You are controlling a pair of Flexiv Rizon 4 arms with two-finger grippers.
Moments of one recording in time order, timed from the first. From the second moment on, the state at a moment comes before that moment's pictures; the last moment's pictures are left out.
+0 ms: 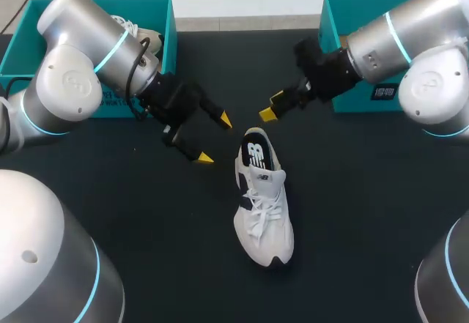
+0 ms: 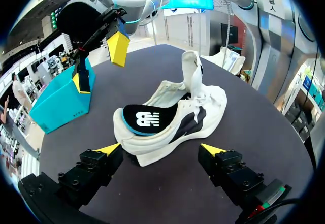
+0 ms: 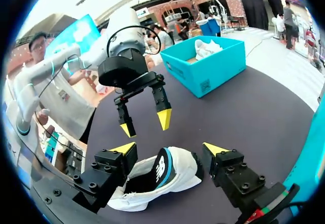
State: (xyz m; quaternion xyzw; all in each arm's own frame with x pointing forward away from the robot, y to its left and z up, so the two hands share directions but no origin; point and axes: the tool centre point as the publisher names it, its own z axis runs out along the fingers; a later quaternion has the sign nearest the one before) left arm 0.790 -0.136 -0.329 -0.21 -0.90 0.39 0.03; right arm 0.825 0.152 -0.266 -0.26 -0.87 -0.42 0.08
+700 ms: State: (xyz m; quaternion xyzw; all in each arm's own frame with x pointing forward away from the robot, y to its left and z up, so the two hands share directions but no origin) left arm 0.790 -0.136 -0.329 -0.21 -0.90 0.39 0.03; right arm 0.808 0.128 -0.251 -0.31 -0.86 -0.39 0.00
